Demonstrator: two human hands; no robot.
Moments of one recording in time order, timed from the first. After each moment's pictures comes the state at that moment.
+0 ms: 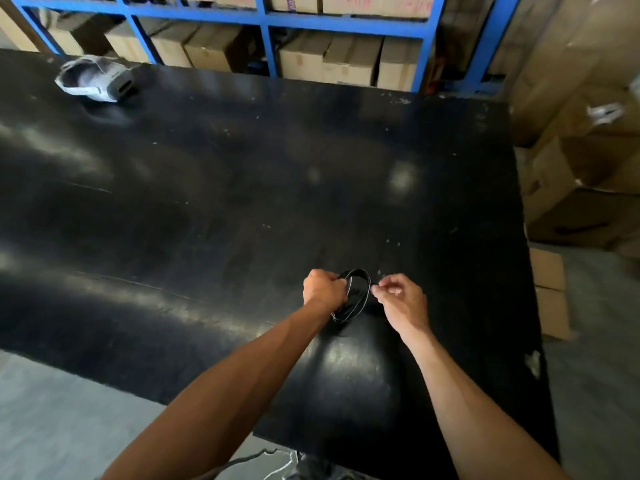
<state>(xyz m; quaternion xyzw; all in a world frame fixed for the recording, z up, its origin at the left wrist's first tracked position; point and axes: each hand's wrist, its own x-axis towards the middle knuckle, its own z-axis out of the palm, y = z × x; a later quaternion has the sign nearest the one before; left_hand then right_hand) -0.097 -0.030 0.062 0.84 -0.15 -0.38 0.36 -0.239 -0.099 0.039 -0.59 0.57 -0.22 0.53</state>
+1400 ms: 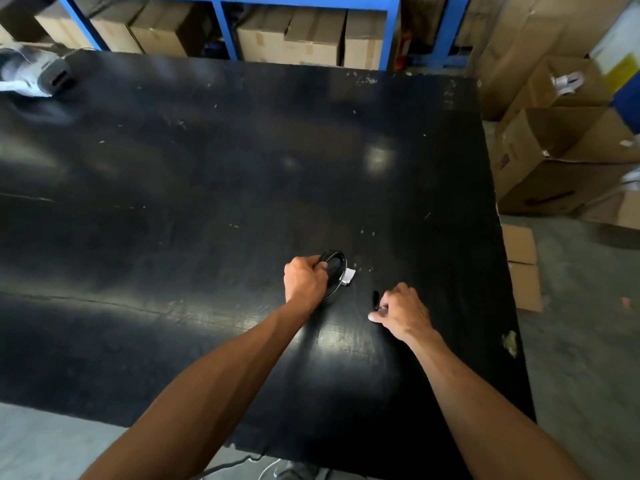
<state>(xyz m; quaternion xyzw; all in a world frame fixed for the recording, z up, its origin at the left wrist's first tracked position) -0.099 -0.057 0.062 0.86 -0.24 -0.30 0.35 -0.284 -0.133 -0.006 -0.81 0.52 0.13 0.25</state>
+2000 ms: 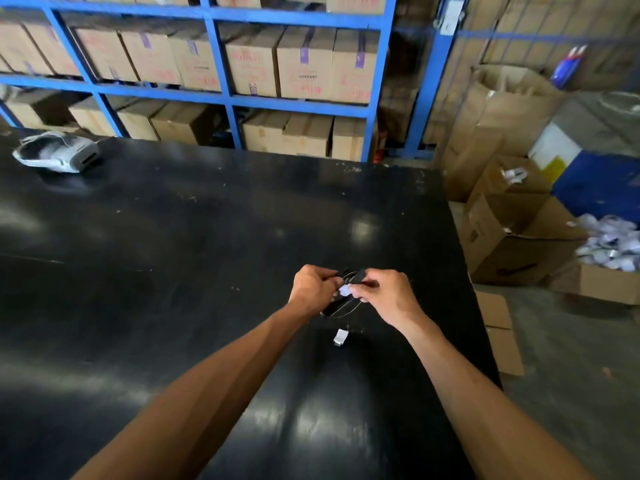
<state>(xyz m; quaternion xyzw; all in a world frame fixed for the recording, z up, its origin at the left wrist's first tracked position) -0.073 -0.099 0.149 0.77 -0.32 -0.37 0.42 -0.227 -0.178 0.140 -0.79 0.41 -0.22 0.39</state>
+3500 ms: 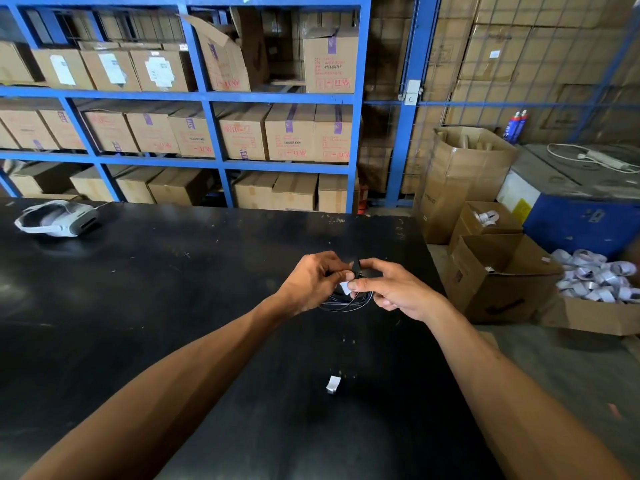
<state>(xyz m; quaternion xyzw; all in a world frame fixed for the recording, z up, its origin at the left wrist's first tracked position) -0.067 -0.117 0.258 0.61 -0.65 -0.20 0.40 -0.249 -0.225 0.238 -0.65 0.36 -0.14 0.65</state>
